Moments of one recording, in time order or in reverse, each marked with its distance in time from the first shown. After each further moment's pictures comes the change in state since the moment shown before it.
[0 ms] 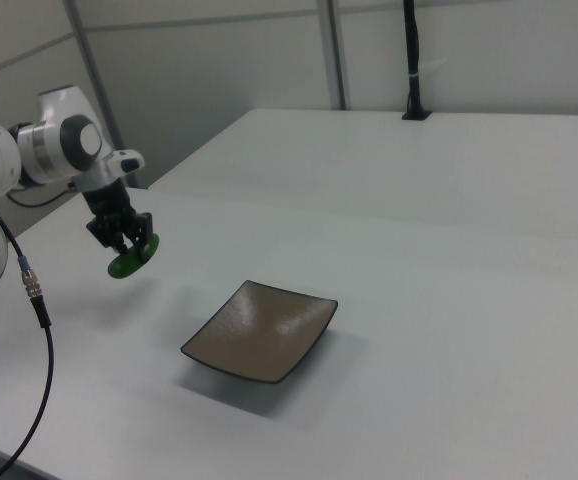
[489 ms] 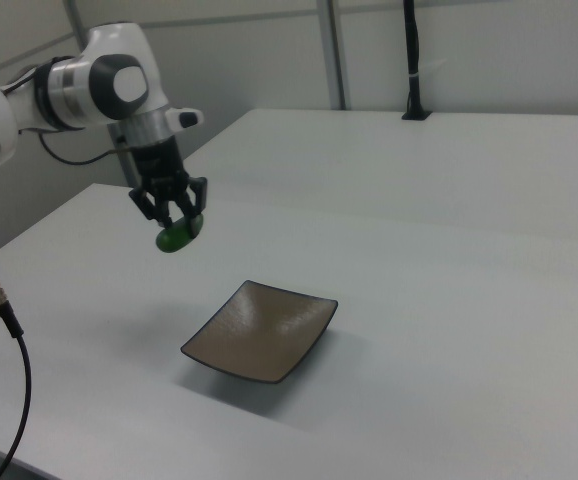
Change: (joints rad) arm -0.062 -0.205 -0.240 -0.018 0.132 -0.231 -0.434
